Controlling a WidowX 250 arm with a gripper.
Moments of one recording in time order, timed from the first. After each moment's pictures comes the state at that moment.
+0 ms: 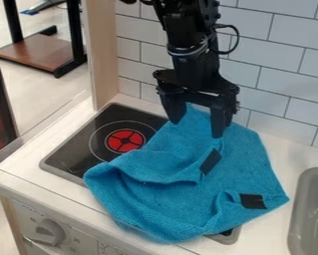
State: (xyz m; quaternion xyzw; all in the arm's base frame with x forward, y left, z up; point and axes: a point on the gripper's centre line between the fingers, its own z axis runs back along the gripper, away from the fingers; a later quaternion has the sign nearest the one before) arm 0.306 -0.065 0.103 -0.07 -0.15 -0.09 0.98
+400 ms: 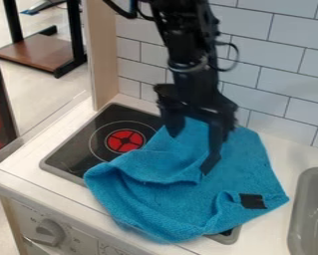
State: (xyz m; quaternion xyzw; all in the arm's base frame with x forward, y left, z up) arm 0.295 -0.075 0.086 -0.06 -0.13 -0.12 0.98
